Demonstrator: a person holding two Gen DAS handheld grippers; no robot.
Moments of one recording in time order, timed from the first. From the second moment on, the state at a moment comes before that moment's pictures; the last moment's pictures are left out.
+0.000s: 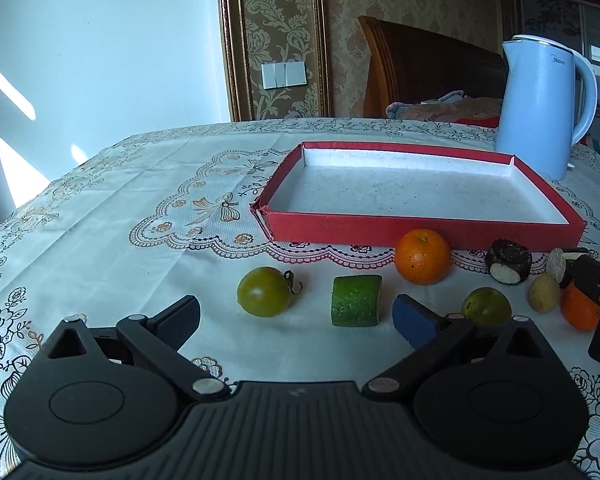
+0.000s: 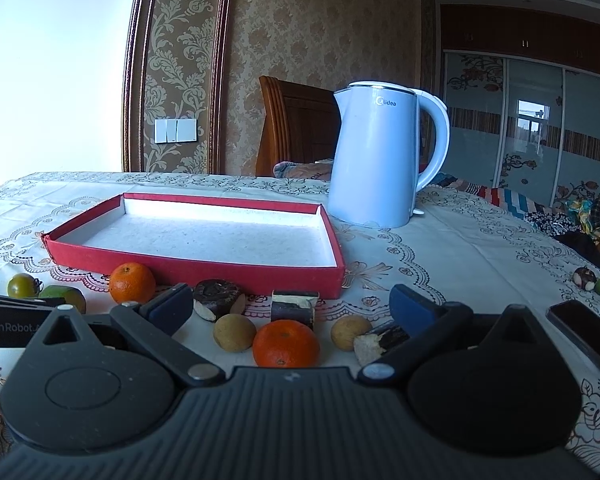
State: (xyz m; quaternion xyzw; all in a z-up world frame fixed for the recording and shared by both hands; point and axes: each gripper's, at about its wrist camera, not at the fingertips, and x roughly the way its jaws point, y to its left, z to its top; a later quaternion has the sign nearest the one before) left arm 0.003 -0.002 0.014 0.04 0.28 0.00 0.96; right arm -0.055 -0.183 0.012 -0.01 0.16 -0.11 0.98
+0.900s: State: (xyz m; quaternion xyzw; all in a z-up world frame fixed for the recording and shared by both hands) left arm 0.005 0.001 0.006 0.03 0.29 -0.02 0.95; right arm -0.060 -0.177 0.013 -0.03 0.15 -0.11 0.98
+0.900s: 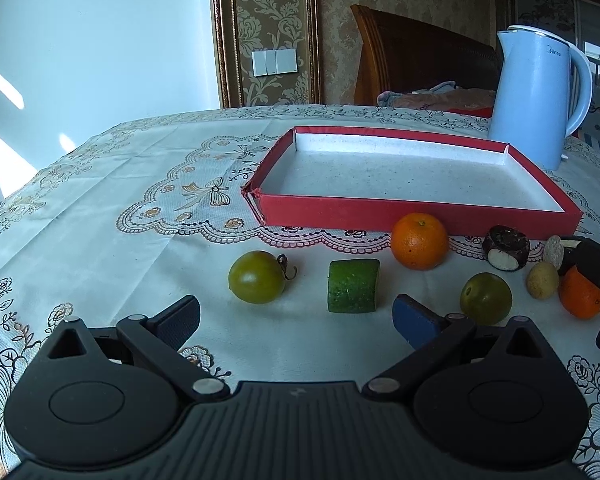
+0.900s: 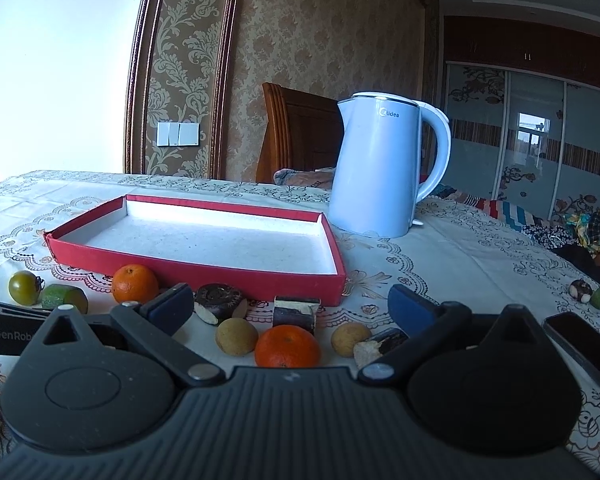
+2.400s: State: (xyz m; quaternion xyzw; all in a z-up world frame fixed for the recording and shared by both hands) left arm -0.022 0.012 0.024 0.04 0.21 -0.09 0.97; right arm -0.029 -0.208 -0.002 -0.01 0.29 -0.03 0.96
